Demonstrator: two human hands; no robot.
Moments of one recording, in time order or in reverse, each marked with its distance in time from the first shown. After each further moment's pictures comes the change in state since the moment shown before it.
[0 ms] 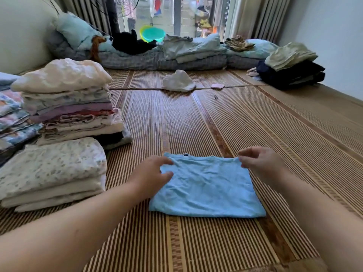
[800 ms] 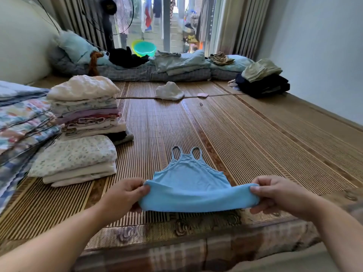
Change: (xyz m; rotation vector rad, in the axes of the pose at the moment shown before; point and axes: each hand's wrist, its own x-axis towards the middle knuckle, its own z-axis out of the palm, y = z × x) left_hand -0.157 0.007 -0.042 -0.622 -0.204 -0.054; right_hand -0.174 -0.011 -0.087 0.217 -0.480 0.276
